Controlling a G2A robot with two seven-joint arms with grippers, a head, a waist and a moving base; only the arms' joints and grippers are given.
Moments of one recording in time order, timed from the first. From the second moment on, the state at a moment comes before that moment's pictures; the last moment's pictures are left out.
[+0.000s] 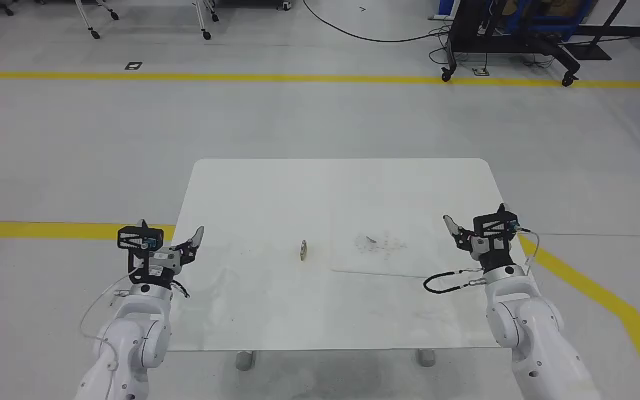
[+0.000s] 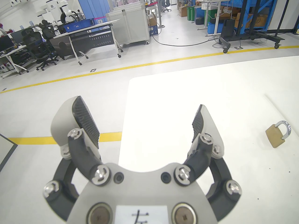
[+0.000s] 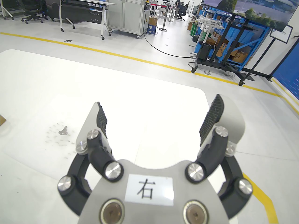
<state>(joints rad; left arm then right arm) 1.73 -1.15 -1.60 -1.80 1.33 0.00 0.00 -1.73 -1.15 1.60 -1.80 -1.33 0.00 0.00</state>
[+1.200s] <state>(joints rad) 1.73 -1.15 -1.60 -1.80 1.33 0.00 0.00 -1.45 -1.17 1.40 -1.60 -1.21 -0.29 0.24</state>
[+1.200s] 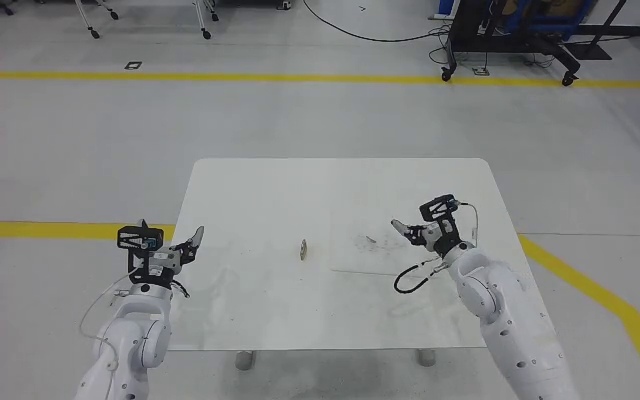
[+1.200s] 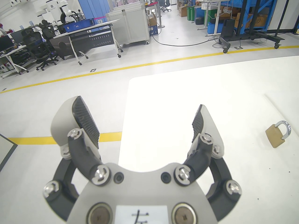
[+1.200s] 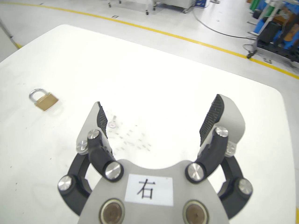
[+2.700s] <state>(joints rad) 1.73 -1.15 -1.60 -1.80 1.33 0.00 0.00 -1.15 -1.19 1.06 -1.38 -1.40 -0.49 0.68</state>
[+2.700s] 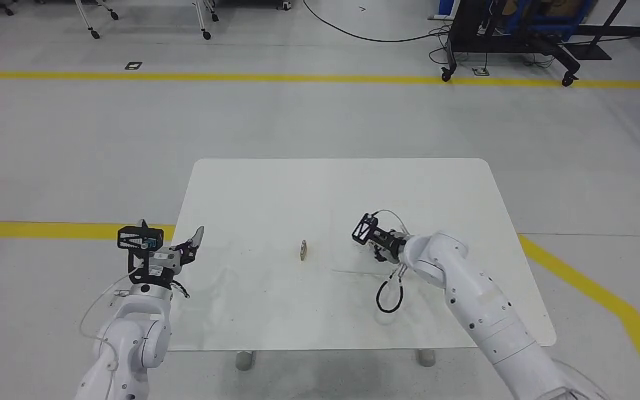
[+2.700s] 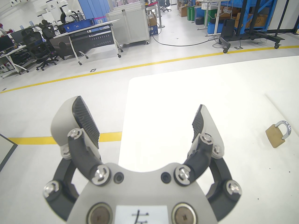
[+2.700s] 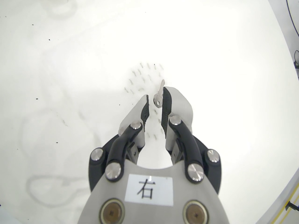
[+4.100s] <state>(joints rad) 1.73 -1.15 -1.60 -1.80 1.33 0.00 0.00 -1.12 -1.20 1.04 -1.33 -1.42 -0.50 0.66</state>
